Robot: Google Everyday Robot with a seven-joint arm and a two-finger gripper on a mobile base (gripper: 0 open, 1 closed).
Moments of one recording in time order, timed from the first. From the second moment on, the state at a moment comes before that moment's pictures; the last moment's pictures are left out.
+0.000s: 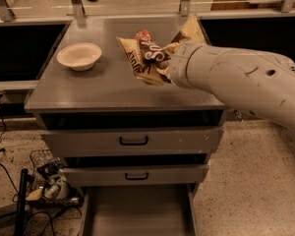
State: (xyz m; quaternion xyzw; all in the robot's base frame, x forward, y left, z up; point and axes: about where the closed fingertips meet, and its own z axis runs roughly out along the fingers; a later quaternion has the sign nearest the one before) arm 0.598 -0.047 0.943 -0.53 0.63 -0.12 0.56
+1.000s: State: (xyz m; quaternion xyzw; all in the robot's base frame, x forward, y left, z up) arm 0.643 -0.025 0.936 -0.54 0.63 -0.08 0.56
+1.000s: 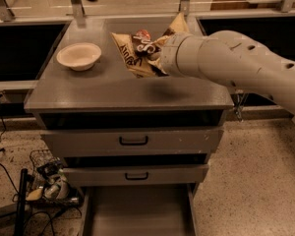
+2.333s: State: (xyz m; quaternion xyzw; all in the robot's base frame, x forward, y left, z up) arm 0.660 -0.010 0.902 -0.55 0.64 -0.01 0.54
